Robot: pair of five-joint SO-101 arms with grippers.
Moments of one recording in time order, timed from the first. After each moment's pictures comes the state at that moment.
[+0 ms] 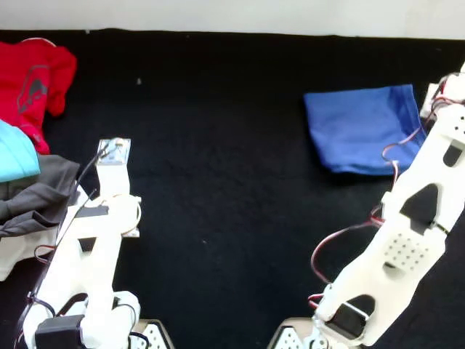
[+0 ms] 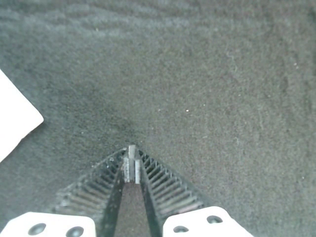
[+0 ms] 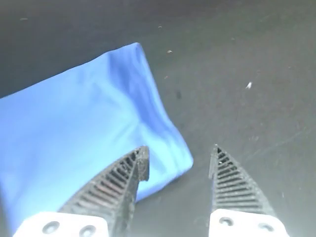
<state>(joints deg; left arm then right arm) -14.2 -27.2 69.0 30.9 -7.5 25.7 34.1 -61.4 84.5 12.6</state>
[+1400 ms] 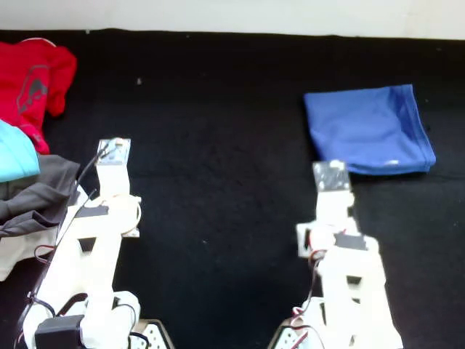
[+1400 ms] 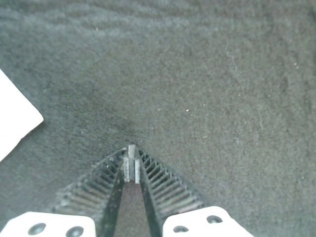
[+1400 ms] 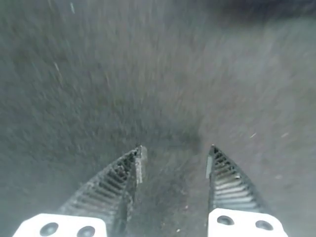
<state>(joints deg) -14.2 -27.2 69.0 30.9 -7.5 1.8 -45.3 78.6 39.8 12.5</state>
